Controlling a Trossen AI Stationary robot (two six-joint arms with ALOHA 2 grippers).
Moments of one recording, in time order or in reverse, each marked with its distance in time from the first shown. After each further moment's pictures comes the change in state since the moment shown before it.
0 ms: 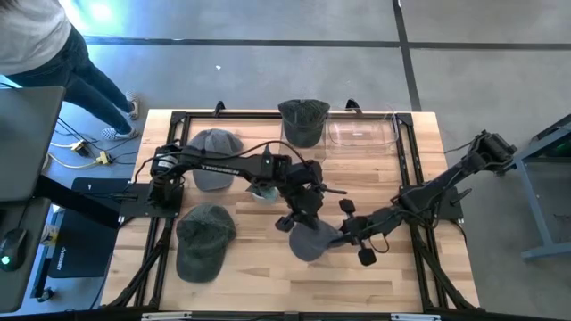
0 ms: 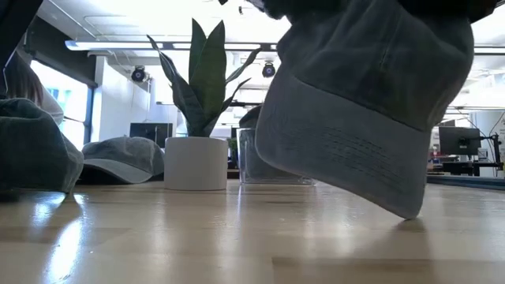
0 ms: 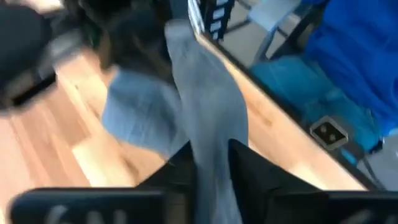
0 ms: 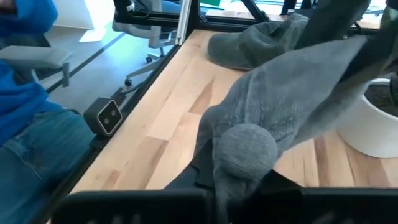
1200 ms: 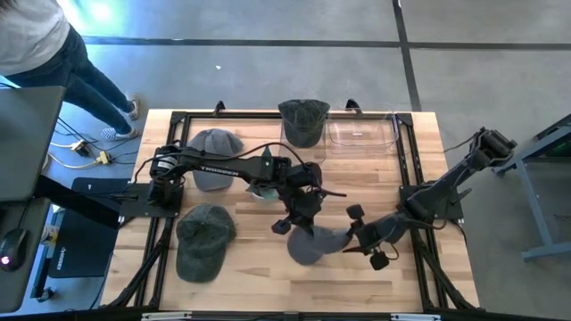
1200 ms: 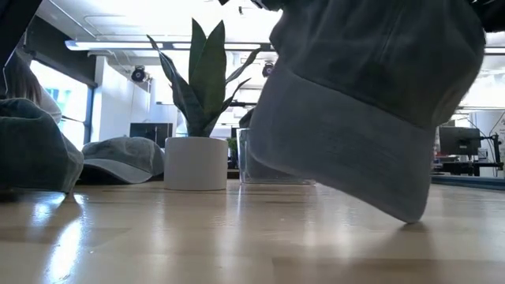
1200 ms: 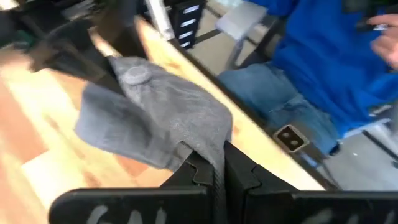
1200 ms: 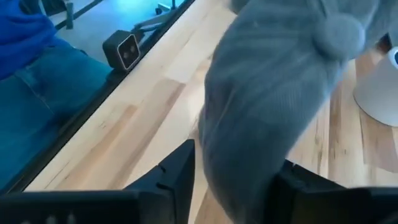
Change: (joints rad) left arm -0.019 -0.002 -0.011 0.028 0.111 -0.045; right arm 0.102 -0.052 0.000 -0.232 0.018 -0.020
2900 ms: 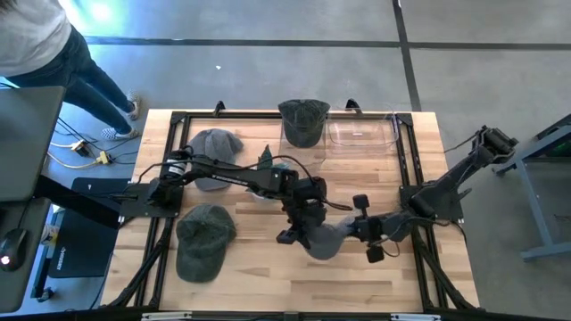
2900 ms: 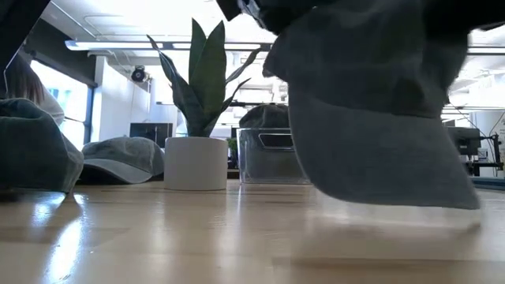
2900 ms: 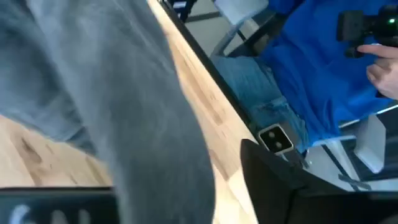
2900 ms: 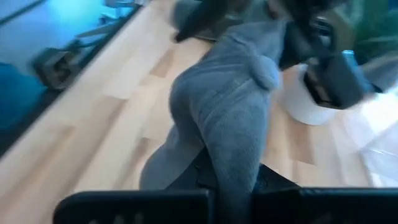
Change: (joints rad) left arm -0.041 0.095 0.001 0.018 0.035 -0.199; right arm 0.020 -0.059 0.018 -0.064 0.224 -0.007
